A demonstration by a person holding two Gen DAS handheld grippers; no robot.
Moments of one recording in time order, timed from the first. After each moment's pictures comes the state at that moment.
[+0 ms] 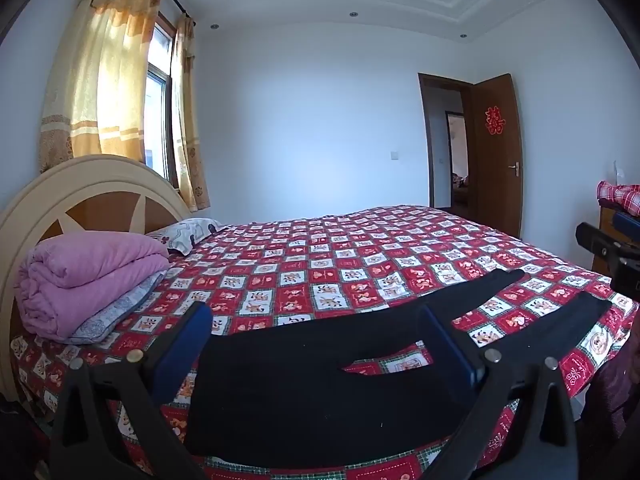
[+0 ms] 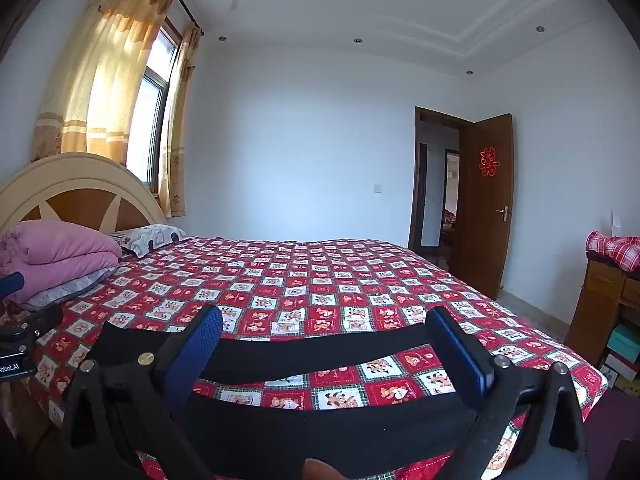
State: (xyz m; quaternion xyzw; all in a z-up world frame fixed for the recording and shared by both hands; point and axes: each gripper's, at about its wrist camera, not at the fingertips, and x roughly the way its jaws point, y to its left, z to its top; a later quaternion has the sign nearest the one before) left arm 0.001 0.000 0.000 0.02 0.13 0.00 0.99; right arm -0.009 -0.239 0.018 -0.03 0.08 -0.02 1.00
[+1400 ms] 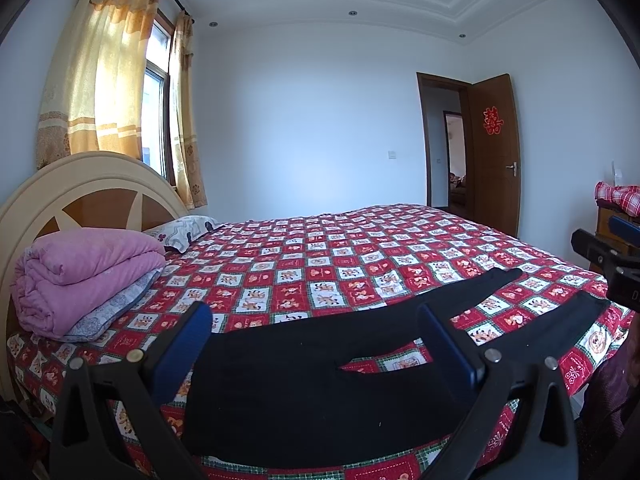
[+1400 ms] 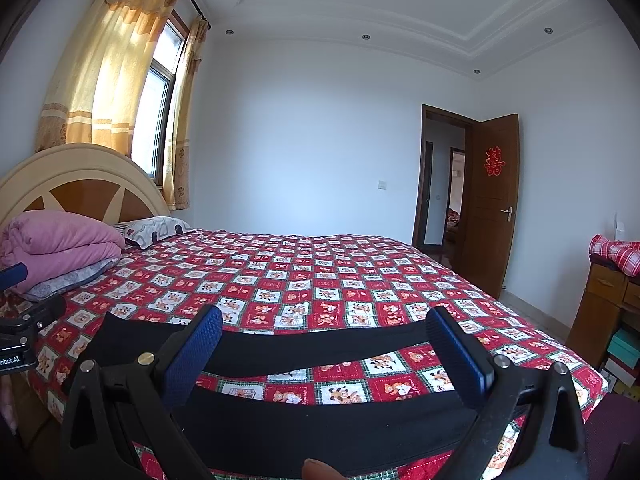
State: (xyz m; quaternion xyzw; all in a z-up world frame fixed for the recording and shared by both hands) left arm 0.000 -0.006 -0.004 0.03 0.12 -0.01 0.99; right arm -0.008 -0.237 0.012 -0.04 0.08 -0.01 1.00
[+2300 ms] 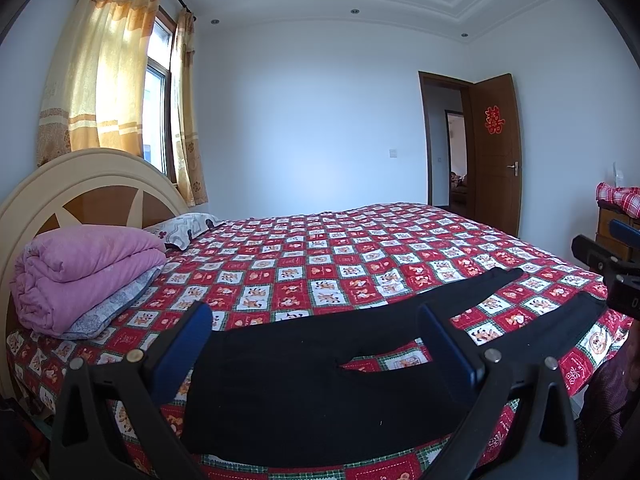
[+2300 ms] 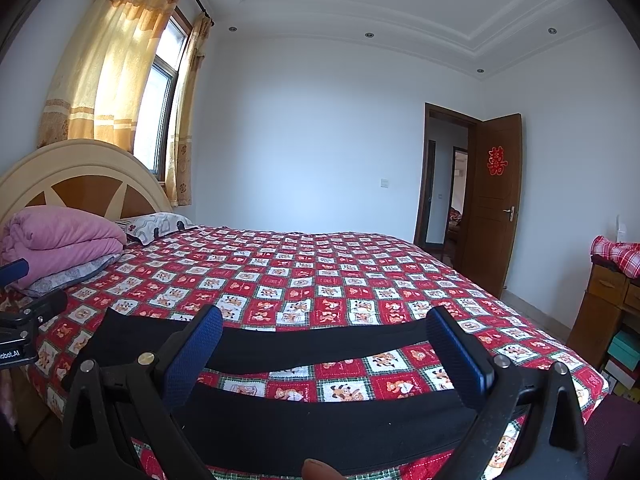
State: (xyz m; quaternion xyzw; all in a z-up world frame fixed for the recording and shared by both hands) left arm 0.001 -0.005 -0.005 0.03 0.13 -0.01 0.99; right arm -0.009 -0.234 0.010 -0.05 0.09 -0.01 1.00
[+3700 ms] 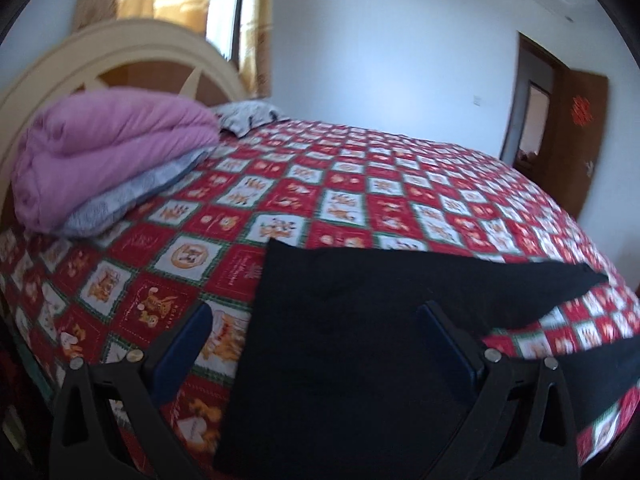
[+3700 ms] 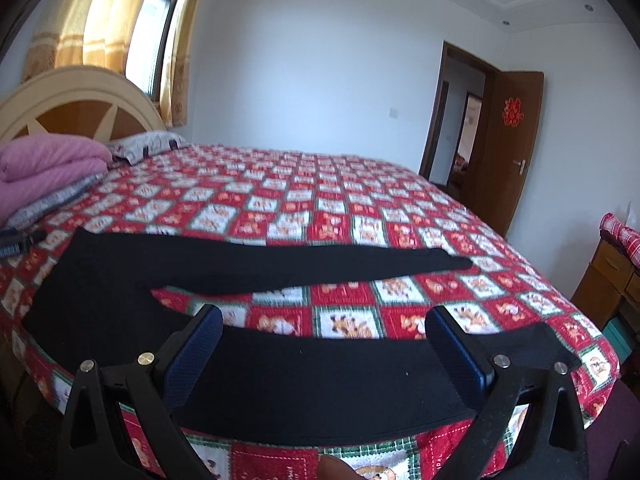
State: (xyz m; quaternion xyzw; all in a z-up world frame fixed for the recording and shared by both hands) left arm 0.138 0.148 -0.106 -0.09 0.28 0.10 0.95; right arm 0.068 -0.236 -0.077 -0.08 0.24 -0.02 0.97
